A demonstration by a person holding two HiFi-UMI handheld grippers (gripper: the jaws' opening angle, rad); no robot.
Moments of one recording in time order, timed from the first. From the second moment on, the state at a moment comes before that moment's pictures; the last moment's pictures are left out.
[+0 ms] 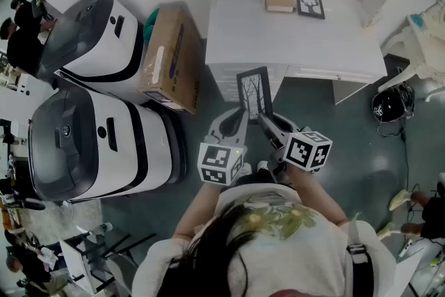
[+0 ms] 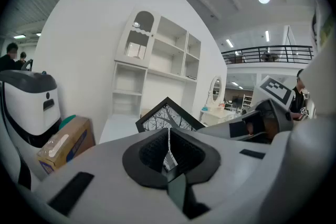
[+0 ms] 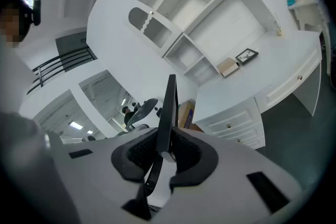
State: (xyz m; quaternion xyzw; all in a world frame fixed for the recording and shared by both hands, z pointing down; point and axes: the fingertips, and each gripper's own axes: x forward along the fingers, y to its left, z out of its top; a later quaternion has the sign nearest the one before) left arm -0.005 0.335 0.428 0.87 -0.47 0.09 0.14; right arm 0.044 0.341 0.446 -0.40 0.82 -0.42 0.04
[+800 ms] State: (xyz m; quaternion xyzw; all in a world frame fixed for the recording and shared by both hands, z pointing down) left arm 0.020 0.341 0.419 0.86 -0.48 0.10 0.12; right arm 0.070 0.346 0.446 -0.38 0.81 -0.44 0.07
